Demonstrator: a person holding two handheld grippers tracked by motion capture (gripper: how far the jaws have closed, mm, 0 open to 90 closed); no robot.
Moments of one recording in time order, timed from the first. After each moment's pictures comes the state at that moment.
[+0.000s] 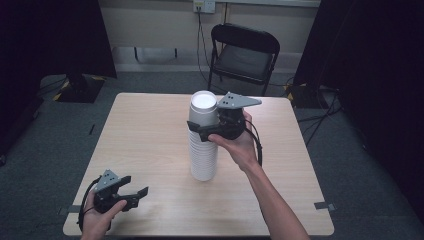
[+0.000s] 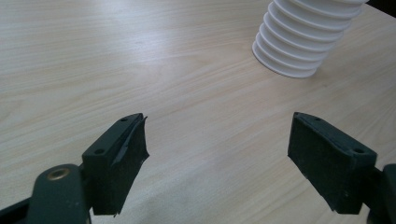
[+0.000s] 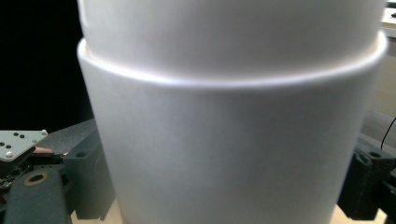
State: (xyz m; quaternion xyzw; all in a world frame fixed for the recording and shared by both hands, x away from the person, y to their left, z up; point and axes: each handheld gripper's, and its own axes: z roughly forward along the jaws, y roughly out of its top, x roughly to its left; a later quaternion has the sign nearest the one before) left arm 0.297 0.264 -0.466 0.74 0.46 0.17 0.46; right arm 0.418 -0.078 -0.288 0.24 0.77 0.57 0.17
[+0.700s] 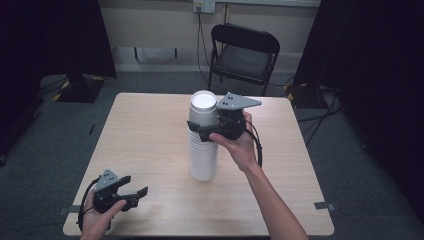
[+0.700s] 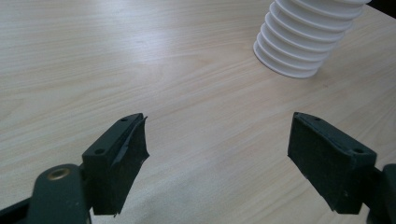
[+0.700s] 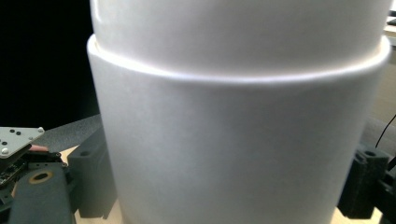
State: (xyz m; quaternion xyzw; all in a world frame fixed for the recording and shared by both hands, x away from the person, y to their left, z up) left arm 0.298 0.264 -0.466 0.74 0.46 0.17 0.46; right arm 0.417 -0.078 -0.287 0.24 0.77 0.57 0.18
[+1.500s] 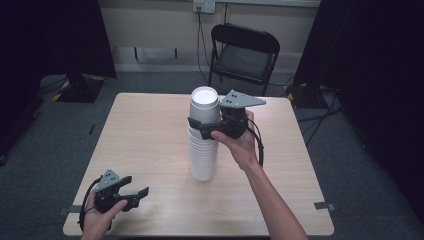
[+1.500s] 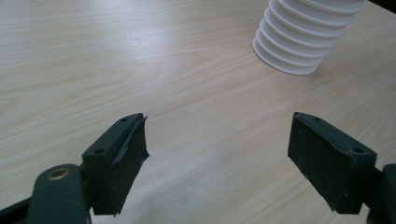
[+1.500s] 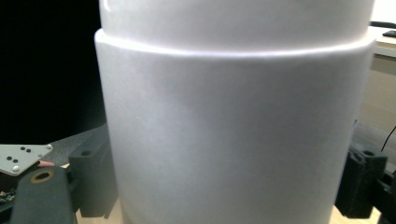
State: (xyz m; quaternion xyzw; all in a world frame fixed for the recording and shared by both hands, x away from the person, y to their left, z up) left arm 0.299 0.262 -0.468 0.75 0.46 0.17 0.45; right arm 0.414 -0.082 -0.279 0.23 0.75 0.59 0.19
